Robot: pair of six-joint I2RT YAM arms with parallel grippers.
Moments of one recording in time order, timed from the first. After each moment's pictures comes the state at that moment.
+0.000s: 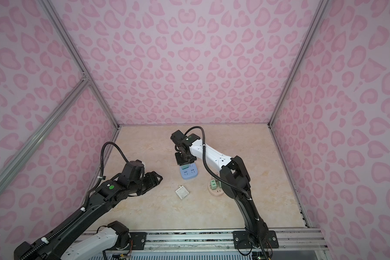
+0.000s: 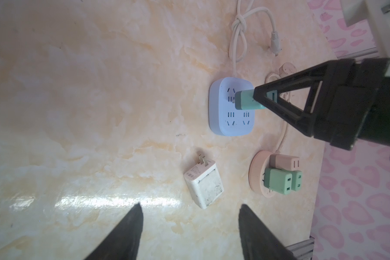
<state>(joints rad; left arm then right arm) -0.54 0.94 0.74 -0.69 0.10 -0.92 0.82 2.20 2.01 -1.05 -0.02 0.42</state>
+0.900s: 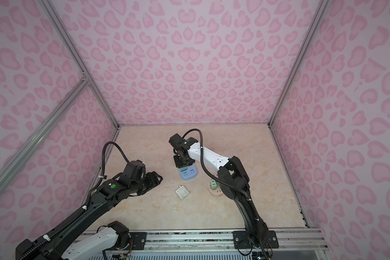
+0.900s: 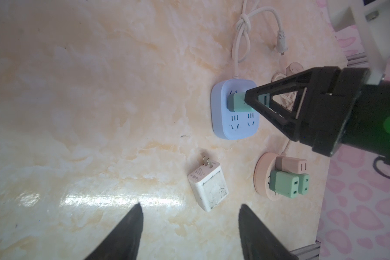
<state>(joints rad) -0.54 0.96 0.74 -0.69 0.09 -0.92 0.85 2.20 1.93 -0.97 -0.01 0.42</state>
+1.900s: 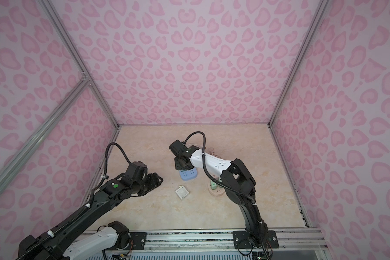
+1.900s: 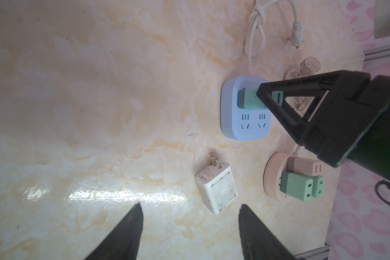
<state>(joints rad) -0.54 0.98 0.71 -0.67 0.09 -0.92 0.89 2.07 1.68 -0.73 0.13 0.62</state>
